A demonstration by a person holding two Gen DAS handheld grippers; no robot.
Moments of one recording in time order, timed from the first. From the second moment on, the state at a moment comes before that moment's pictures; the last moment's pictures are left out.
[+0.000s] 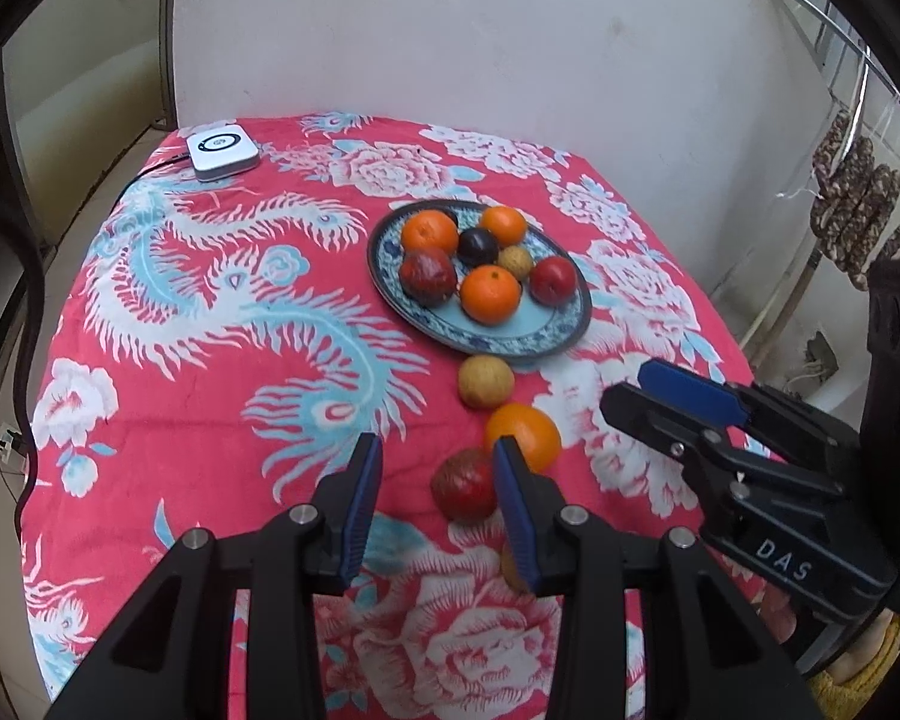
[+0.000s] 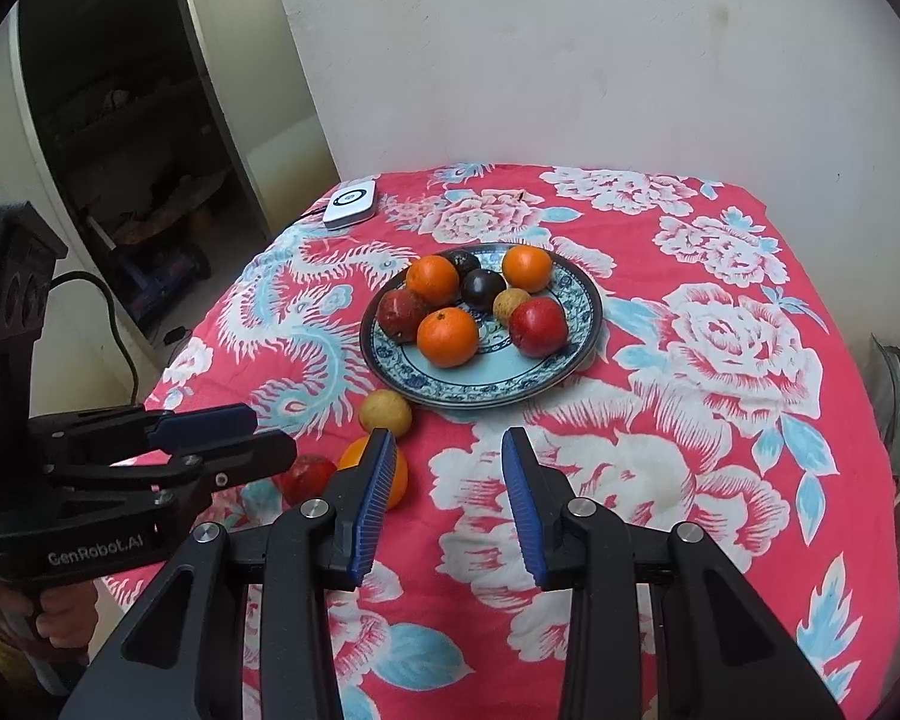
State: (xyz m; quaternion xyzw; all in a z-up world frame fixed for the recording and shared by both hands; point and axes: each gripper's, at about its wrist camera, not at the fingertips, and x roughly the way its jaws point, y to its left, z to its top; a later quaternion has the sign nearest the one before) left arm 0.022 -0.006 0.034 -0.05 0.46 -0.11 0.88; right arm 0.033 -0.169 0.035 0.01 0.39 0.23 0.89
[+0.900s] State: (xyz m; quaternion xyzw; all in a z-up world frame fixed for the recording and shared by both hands) left arm 0.019 -0.018 0.013 -0.05 0.48 -0.14 0.86; right arm 0.030 -0.169 0.027 0.01 0.40 0.23 0.89
